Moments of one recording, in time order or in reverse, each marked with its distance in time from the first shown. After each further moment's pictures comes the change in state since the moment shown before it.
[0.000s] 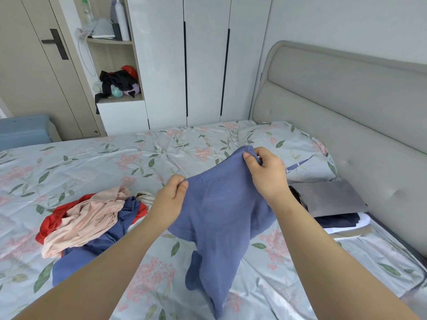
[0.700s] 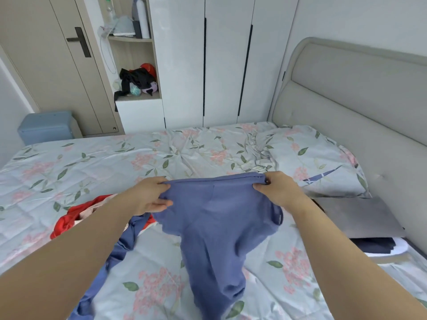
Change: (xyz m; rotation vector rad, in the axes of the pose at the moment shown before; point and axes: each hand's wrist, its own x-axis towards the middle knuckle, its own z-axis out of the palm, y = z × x) left_hand 0.083 -0.034 -0.065 -0.253 -0.173 -0.702; right_hand 0.069 0.037 0.026 -0.382 -0.443 0.172
